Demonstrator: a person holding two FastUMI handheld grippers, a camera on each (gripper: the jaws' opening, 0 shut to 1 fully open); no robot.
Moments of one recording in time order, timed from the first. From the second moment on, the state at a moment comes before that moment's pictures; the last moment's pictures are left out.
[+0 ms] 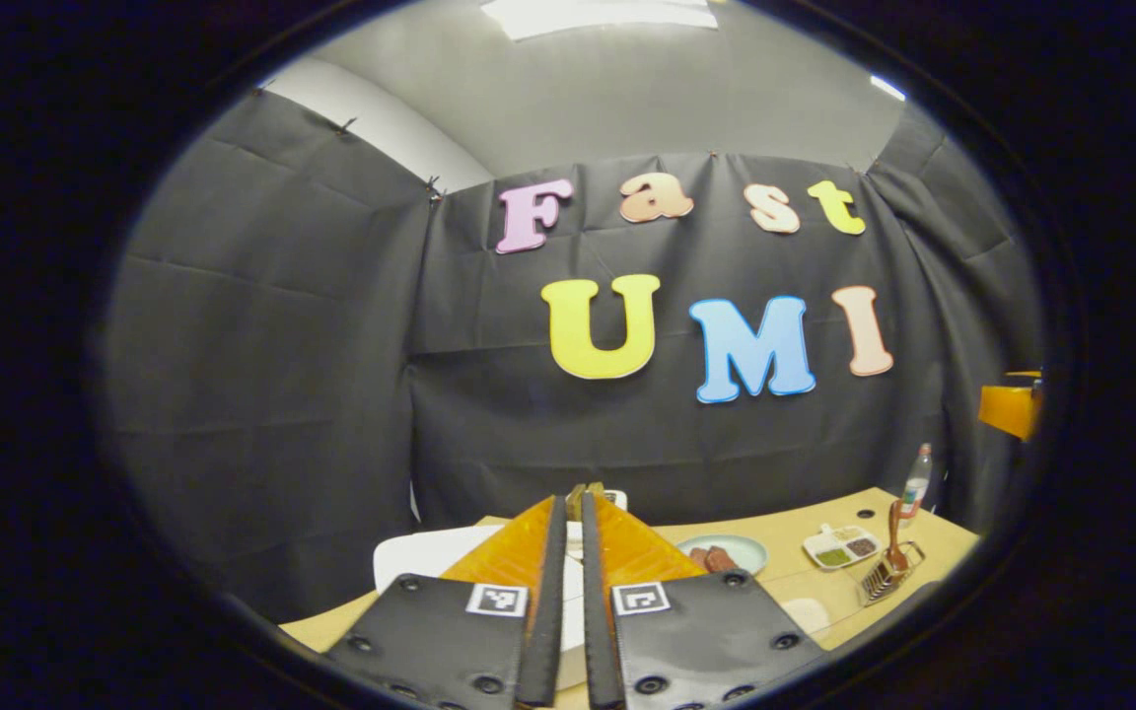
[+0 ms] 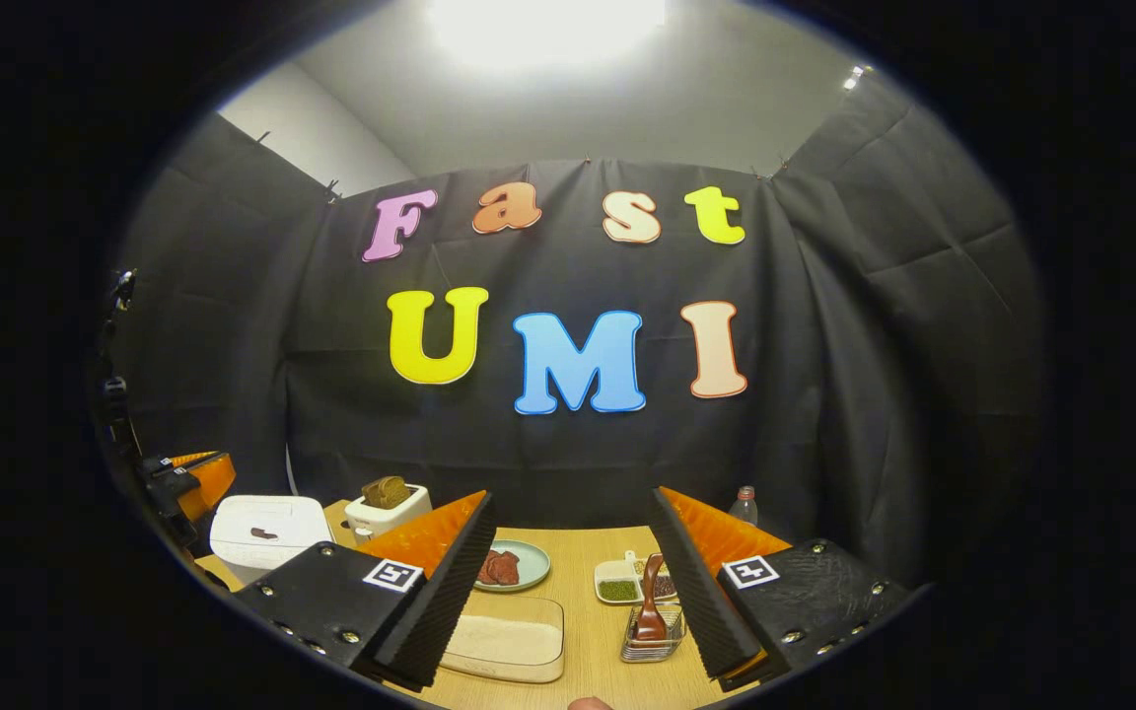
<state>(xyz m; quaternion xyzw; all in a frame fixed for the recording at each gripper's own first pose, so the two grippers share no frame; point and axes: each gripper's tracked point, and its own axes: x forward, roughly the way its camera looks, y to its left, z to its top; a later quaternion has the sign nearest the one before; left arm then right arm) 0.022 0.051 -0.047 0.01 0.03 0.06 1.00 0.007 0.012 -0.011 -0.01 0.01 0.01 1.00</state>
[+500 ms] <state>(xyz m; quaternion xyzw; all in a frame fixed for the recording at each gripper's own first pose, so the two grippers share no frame) 0.061 0.107 -0.119 -0.02 0.10 0.10 0.99 -0.001 0.024 -0.018 -0.01 0.02 0.00 1.00</state>
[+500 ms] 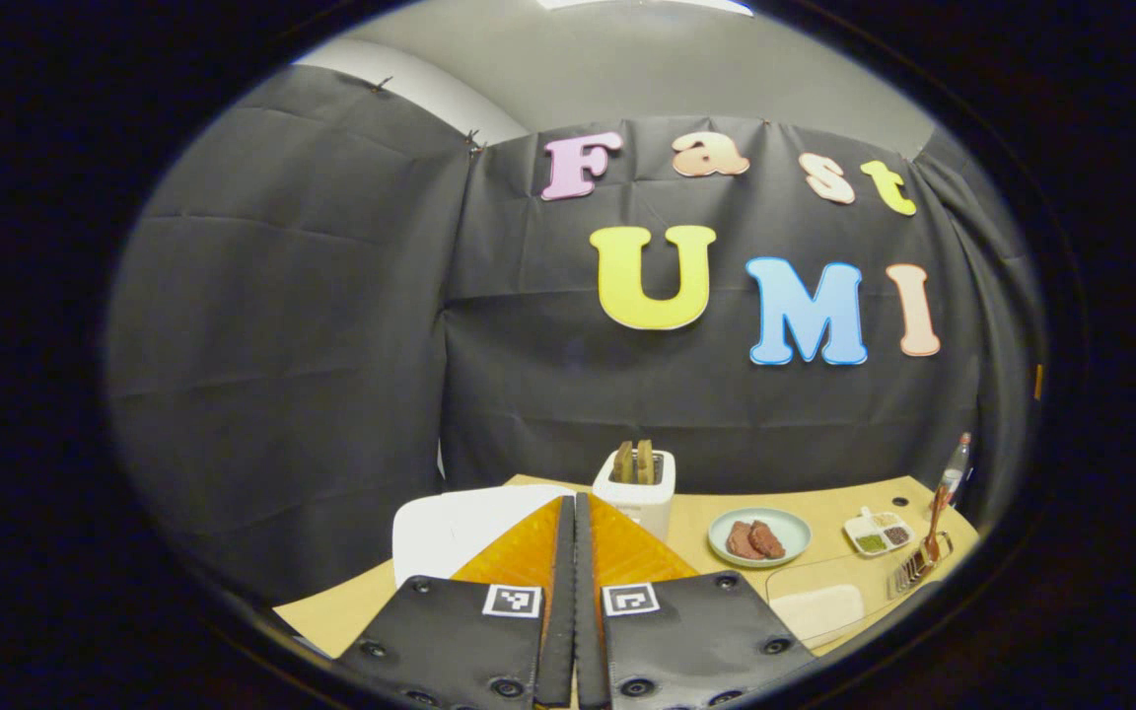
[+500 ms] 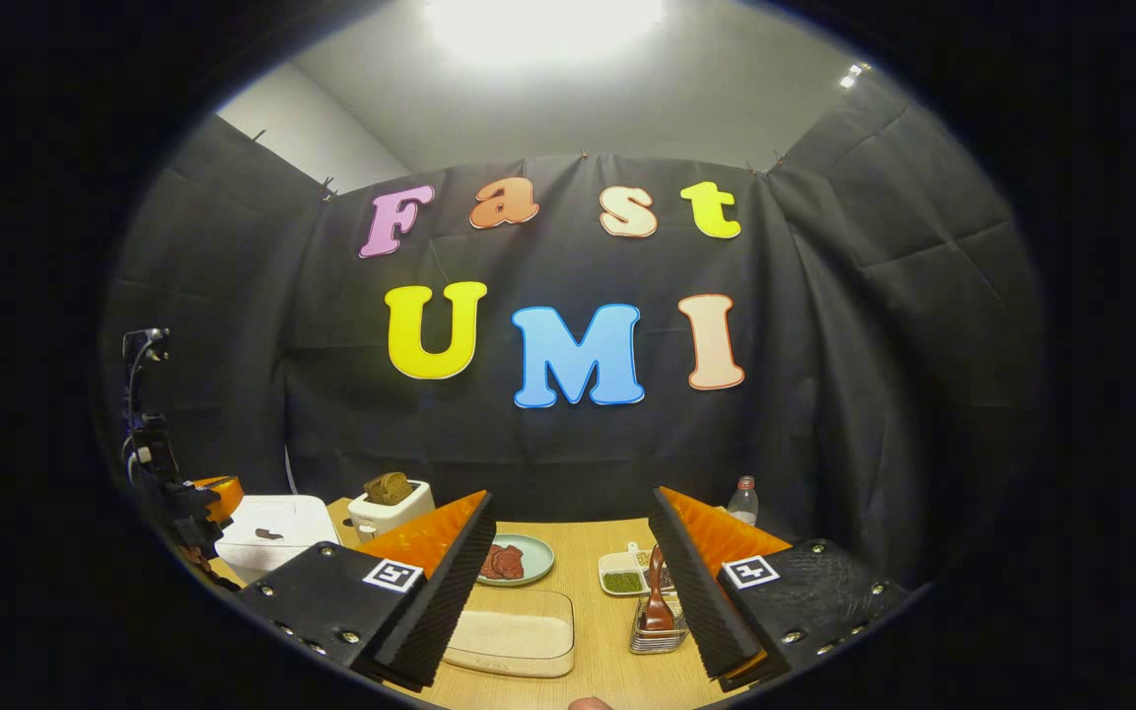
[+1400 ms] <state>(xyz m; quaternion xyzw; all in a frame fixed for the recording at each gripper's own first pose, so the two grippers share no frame) 0.084 0.121 -0.226 -0.05 0.21 0.12 0.97 -0.011 0.011 -0.011 -0.04 0.03 -0.02 1.00</state>
